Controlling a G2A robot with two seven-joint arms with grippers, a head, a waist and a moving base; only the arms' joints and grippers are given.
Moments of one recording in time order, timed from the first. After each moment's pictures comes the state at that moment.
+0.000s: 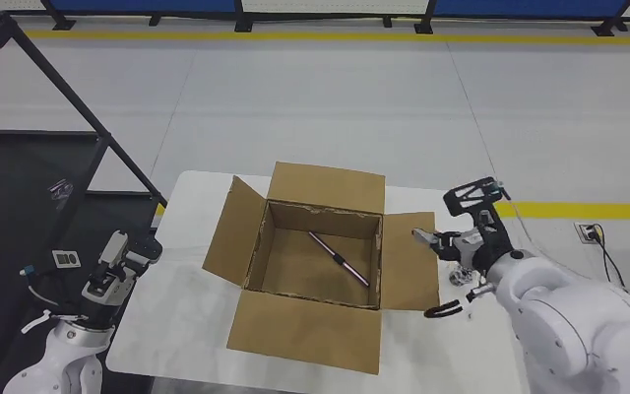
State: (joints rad) left arm 1.45 -1.23 -1.93 -1.82 -0.33 -0.34 -0.60; right arm -0.98 -1.23 1.42 -2.19 -1.18 -0.07 1.24
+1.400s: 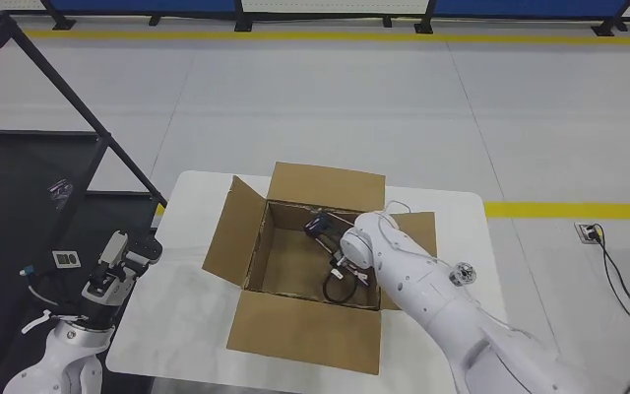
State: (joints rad) left arm 1.45 -1.23 -1.93 -1.82 -0.33 -0.34 -0.60; right arm -0.23 -1.61 0.52 -0.55 -0.87 -0.20 0.96
